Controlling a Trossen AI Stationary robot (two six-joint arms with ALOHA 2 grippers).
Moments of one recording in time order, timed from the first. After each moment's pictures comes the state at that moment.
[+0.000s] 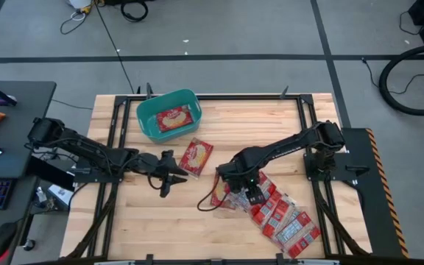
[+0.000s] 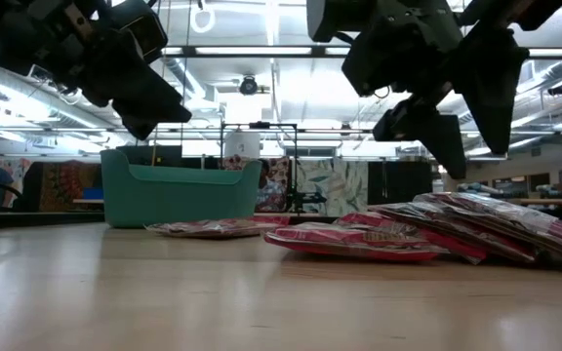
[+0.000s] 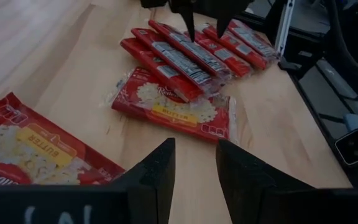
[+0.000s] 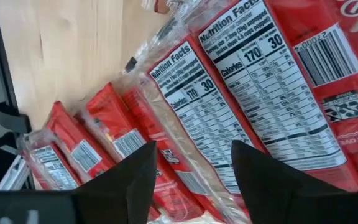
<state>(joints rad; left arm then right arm) -0.23 1.17 0.40 0.37 -0.11 -0.35 0.19 1.89 1.42 -1.13 -0.35 -0.01</state>
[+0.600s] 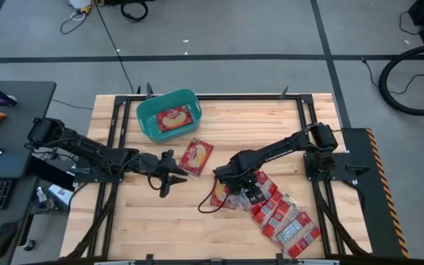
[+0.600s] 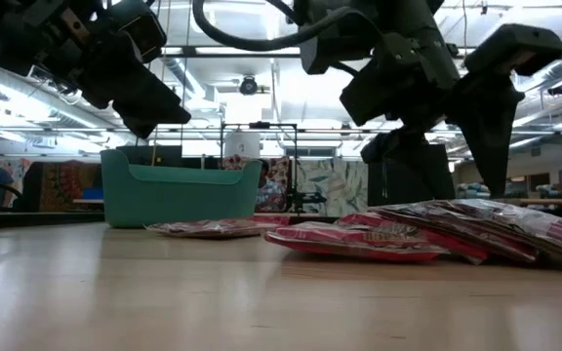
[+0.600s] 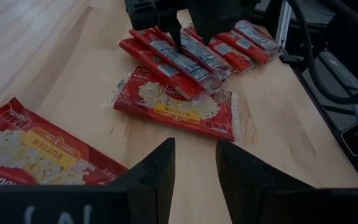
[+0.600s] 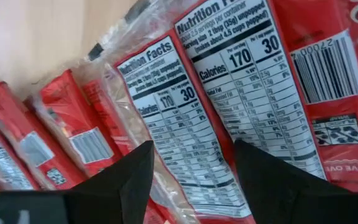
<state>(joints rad) -0.23 1.17 0.40 0.37 -0.11 -0.30 0.18 1.98 1.42 -1.14 -0.28 -0.16</state>
